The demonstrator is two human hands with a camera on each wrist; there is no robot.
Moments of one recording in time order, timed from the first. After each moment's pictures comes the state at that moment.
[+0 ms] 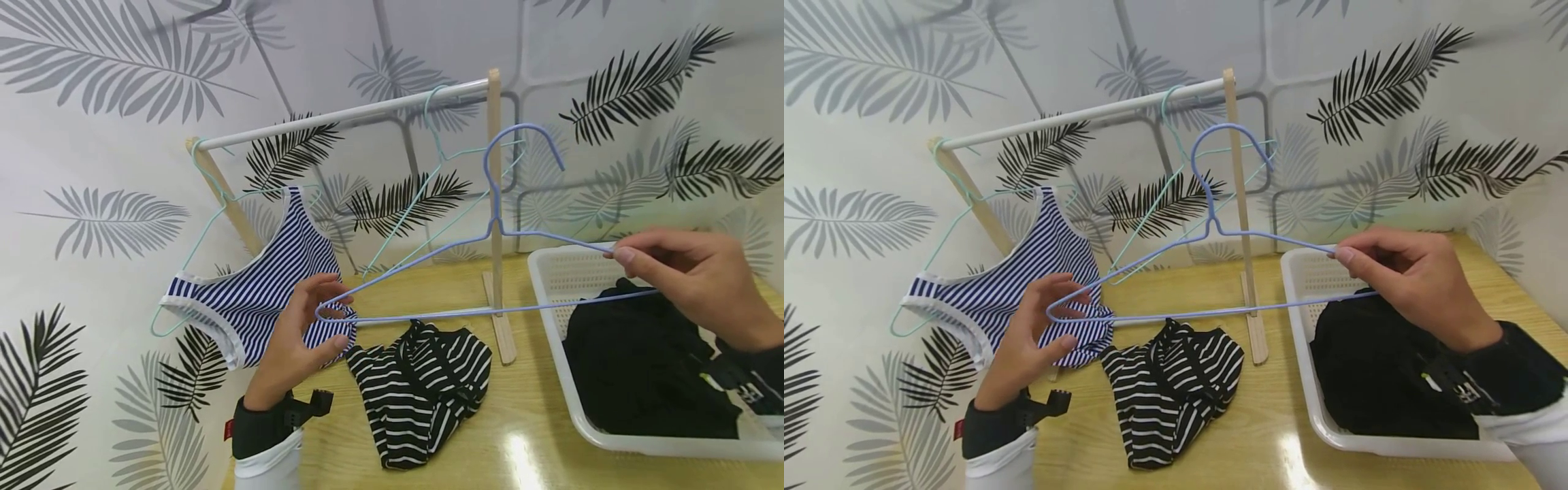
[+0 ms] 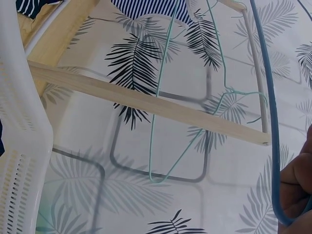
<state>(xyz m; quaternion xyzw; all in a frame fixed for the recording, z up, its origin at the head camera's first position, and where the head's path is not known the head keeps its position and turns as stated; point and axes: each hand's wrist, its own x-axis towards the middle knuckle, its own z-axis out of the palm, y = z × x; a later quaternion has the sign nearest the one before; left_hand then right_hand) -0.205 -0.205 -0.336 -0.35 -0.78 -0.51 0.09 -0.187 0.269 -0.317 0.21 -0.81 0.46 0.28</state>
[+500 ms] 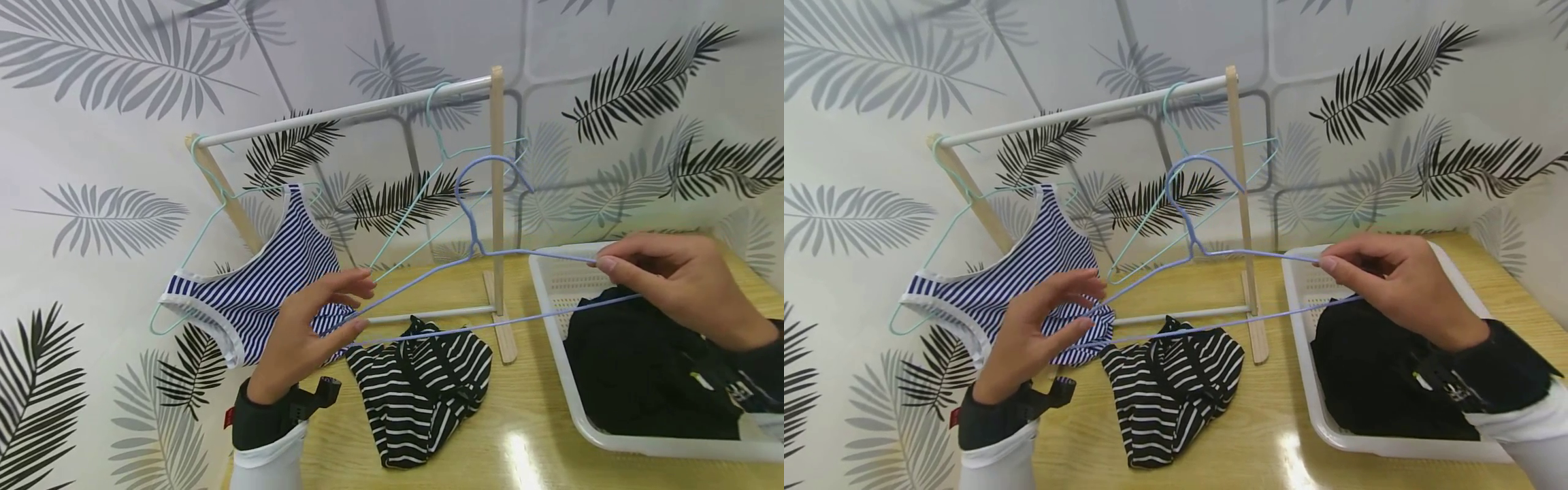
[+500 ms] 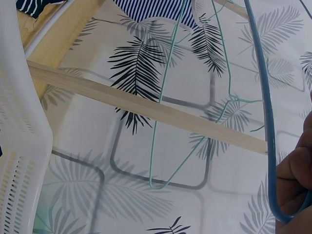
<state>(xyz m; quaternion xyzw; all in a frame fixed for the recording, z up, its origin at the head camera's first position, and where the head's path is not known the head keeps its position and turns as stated) -0.202 -0.177 -0.304 -0.45 -0.77 -0.43 0.17 -0.191 0.258 -0.316 0.27 -0.81 0.45 0.27</state>
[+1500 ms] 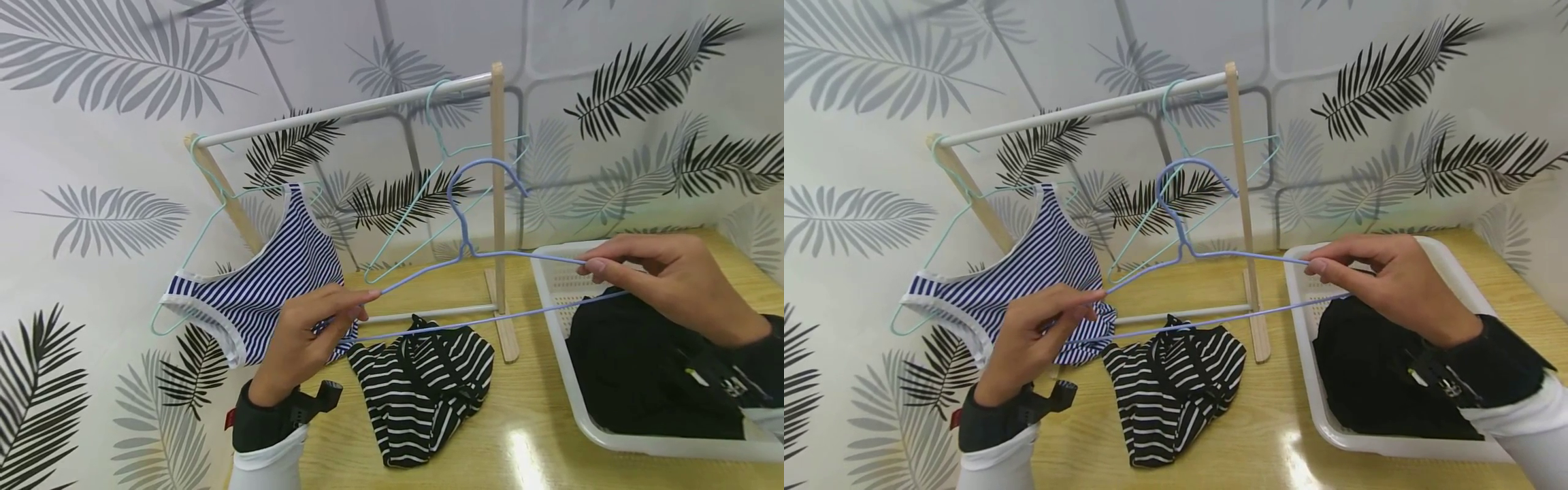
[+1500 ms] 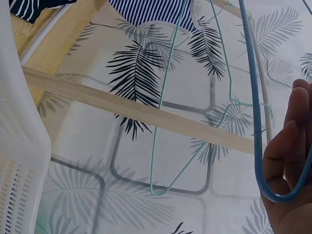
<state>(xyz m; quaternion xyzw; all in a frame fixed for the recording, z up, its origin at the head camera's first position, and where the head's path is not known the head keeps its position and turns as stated) -0.203 -0.176 -0.304 -0.50 -0.73 -0.41 0.22 -0.197 0.254 -0.316 0.28 -0.83 0.44 0.23</state>
